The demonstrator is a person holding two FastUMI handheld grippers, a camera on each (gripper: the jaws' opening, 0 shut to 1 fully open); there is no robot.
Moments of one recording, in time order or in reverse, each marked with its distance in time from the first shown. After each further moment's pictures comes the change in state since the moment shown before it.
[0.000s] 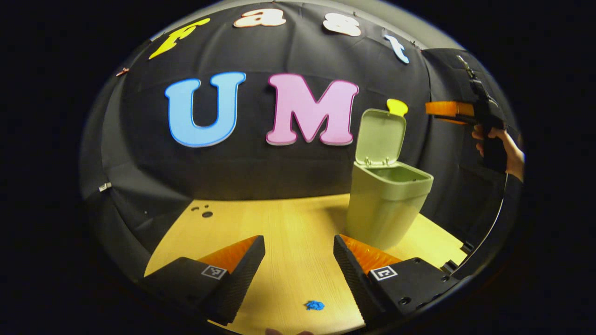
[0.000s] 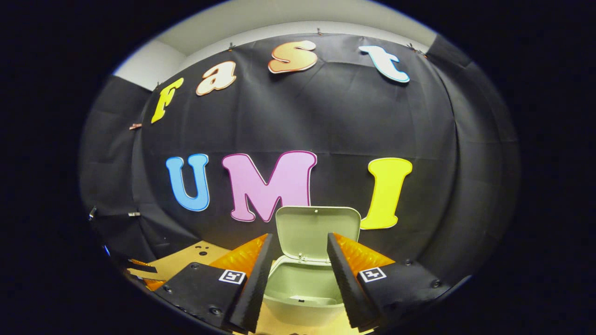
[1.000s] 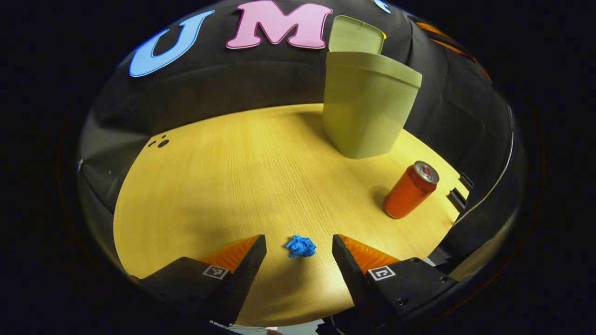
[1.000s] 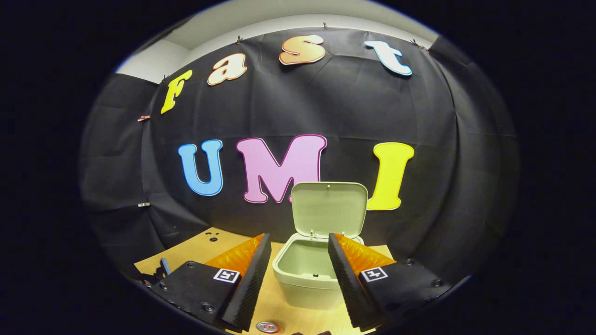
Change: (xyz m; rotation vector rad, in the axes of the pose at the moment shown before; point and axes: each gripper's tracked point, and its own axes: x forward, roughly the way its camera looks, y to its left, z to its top) left arm 0.036 -0.034 -0.194 0.079 0.453 -0.178; right arm -0.050 0.022 -0.032 0.042 0.105 0.022
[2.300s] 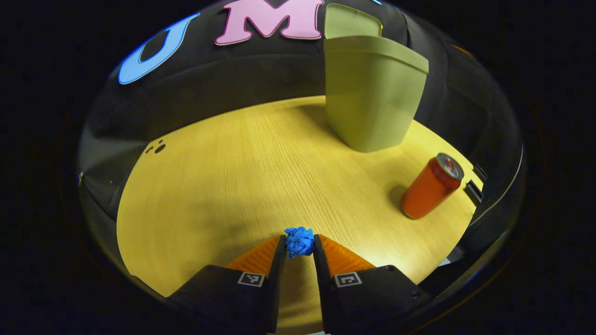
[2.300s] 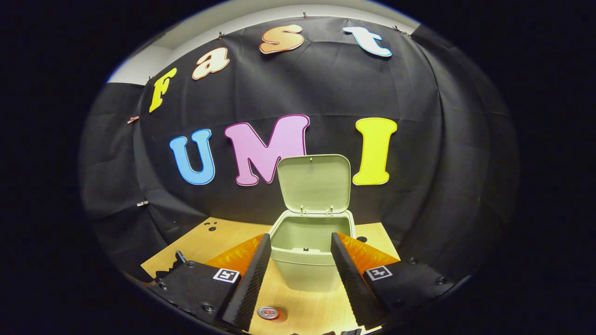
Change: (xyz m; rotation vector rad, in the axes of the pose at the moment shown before) left arm 0.021 0.012 0.025 0.045 -0.031 0.056; right arm -0.026 -0.025 -0.037 0.067 0.098 -0.045
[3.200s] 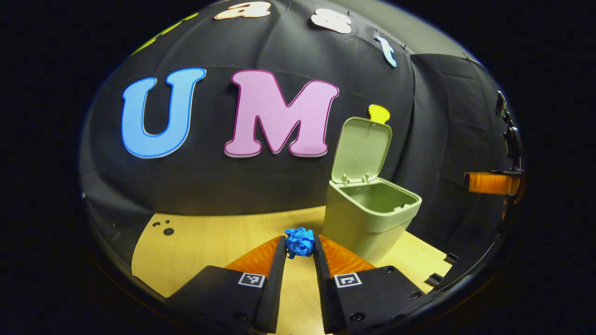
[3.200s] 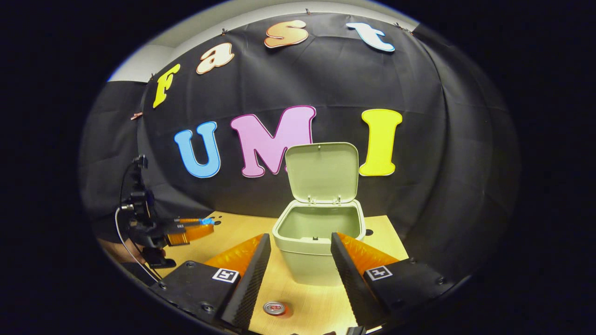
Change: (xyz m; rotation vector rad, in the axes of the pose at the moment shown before) left arm -0.105 0.011 0.269 -0.079 -0.533 -0.069; right arm -0.005 0.013 -0.026 -0.004 0.041 0.021
